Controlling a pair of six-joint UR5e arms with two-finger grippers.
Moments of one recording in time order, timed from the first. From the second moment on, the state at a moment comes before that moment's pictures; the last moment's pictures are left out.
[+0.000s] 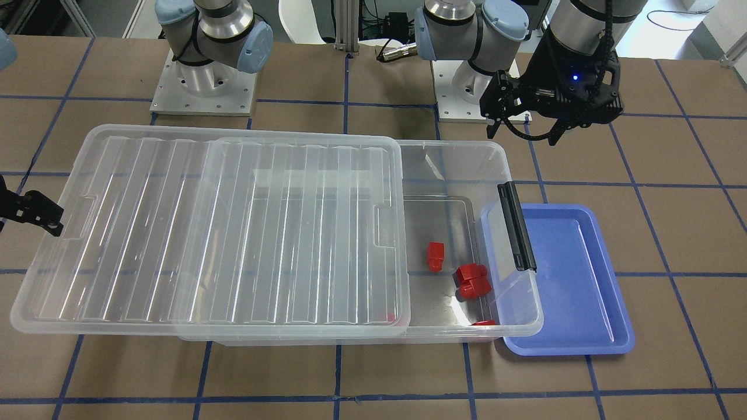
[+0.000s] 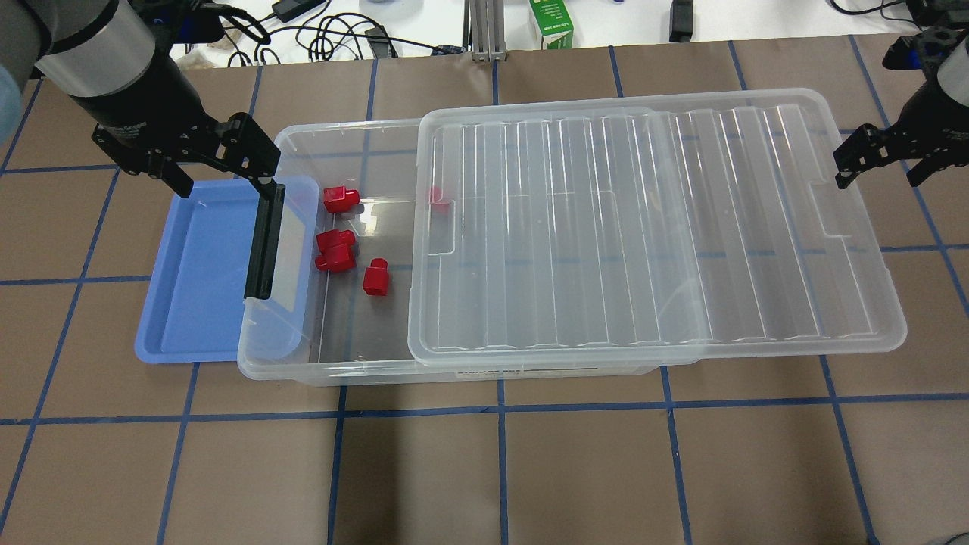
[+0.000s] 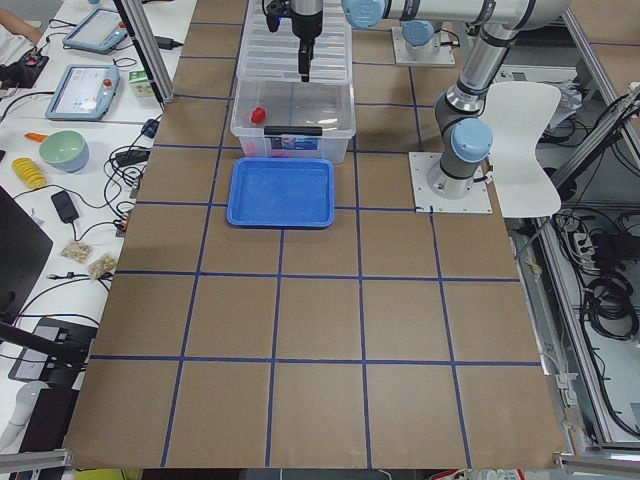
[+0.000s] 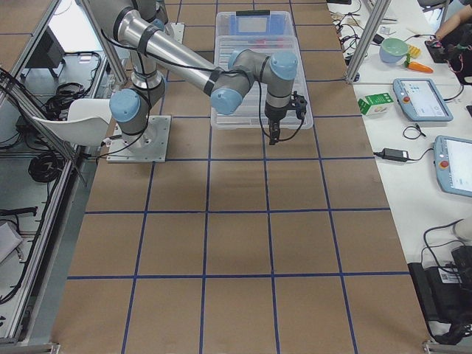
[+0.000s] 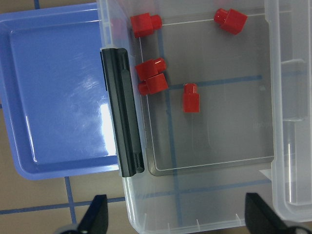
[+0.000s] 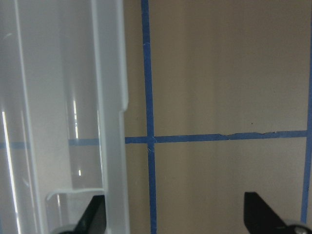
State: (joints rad) left arm -1.50 -1.54 -1.57 -1.62 1.54 0.16; right arm 1.11 -1.38 1.70 -1.91 -1.58 -0.44
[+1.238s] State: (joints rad) left arm -1.55 -1.65 -1.79 -1.32 1.53 0.02; right arm 1.13 -1.48 1.48 -1.58 -1.56 -0.39
